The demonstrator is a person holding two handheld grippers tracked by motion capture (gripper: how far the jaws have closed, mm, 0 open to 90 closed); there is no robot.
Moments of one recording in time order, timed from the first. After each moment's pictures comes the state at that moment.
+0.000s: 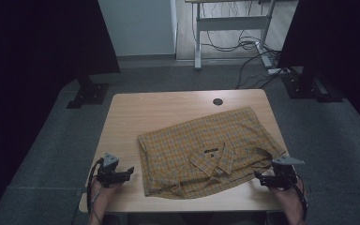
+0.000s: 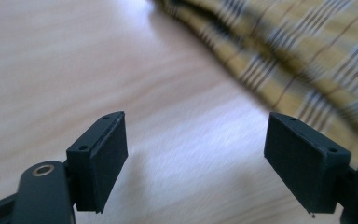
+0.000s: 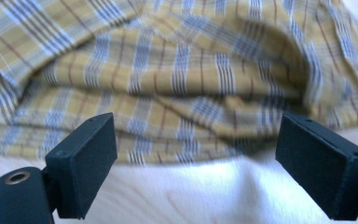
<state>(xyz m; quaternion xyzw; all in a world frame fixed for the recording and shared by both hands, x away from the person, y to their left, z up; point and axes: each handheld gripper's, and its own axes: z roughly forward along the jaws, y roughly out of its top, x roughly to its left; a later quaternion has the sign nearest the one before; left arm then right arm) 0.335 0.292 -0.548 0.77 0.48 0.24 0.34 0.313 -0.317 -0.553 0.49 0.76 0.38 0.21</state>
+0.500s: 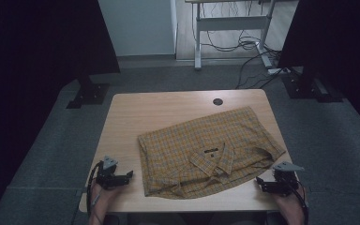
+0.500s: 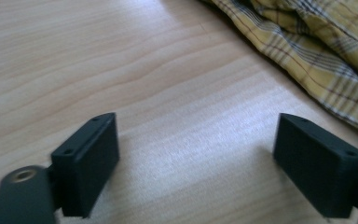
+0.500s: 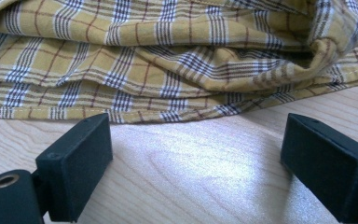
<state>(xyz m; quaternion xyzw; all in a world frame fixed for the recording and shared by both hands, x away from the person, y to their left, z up) 0.334 0.298 -0.558 0.77 0.48 0.24 0.34 0.307 -0.323 -0.575 0.49 0.76 0.35 0.22</state>
